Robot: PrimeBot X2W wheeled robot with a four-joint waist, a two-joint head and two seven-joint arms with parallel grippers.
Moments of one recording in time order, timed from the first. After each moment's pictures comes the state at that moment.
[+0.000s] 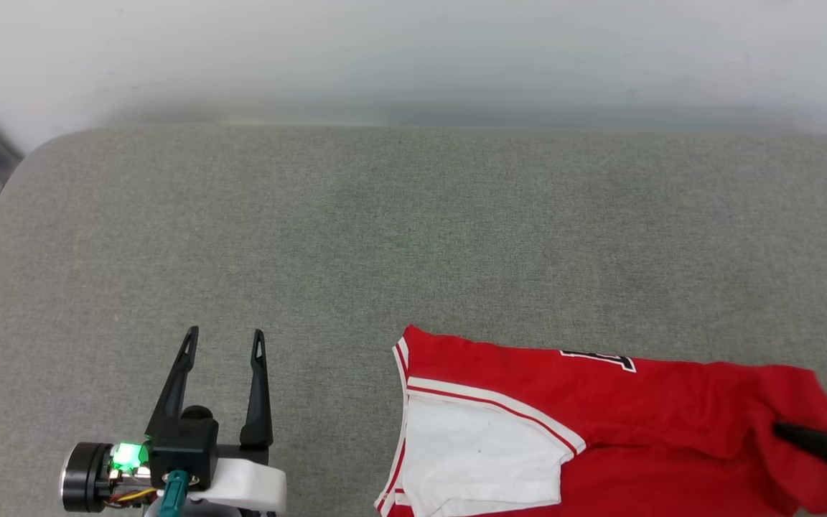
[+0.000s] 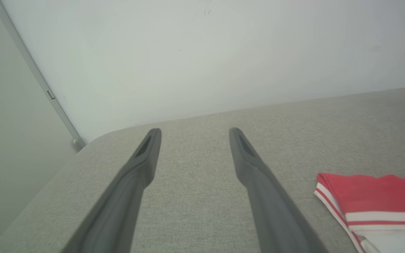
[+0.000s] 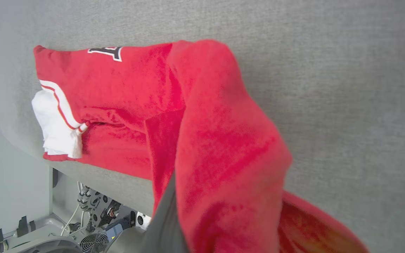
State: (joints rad) left arm 0.01 0.18 -0.18 0.00 -0.04 0.20 -0.26; right arm -0.18 -0.88 0.41 0.23 1.36 0.13 0.59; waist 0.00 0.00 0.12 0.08
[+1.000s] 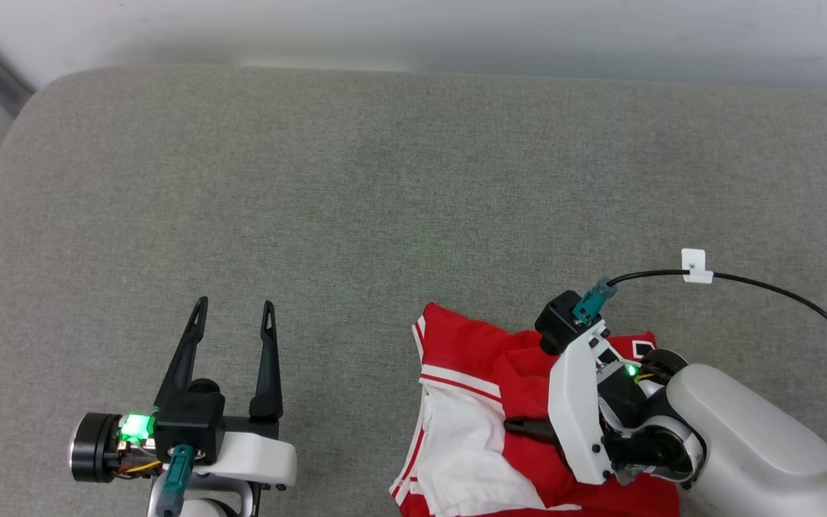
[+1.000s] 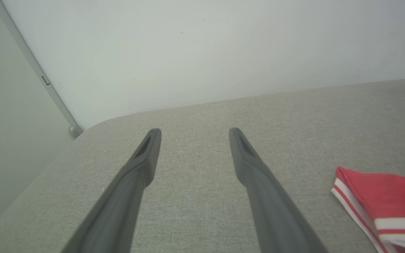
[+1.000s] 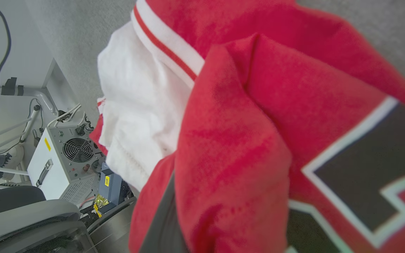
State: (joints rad) left arm -0.05 0.14 -0.15 0.01 -0.01 0.15 -0.26; right arm -0.59 -0.39 0.86 0.32 0.99 0.13 0.74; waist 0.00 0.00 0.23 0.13
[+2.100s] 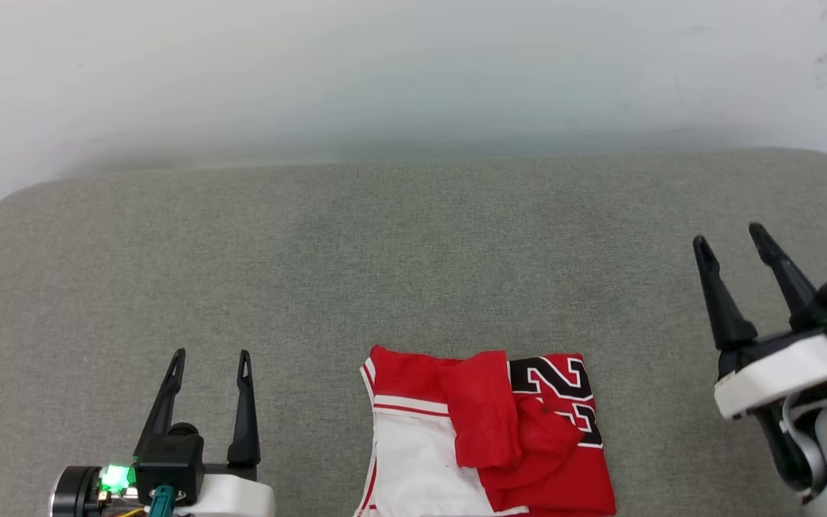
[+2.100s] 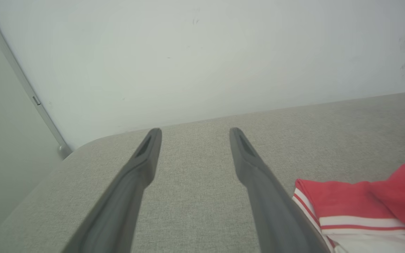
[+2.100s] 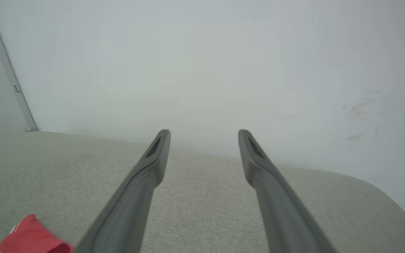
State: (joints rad) left arm 0.05 0.14 -0.10 0.01 -0.01 0.15 -0.26; right arm -0.30 -0.36 0.18 0.27 0.39 0.13 -0.26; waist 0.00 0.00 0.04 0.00
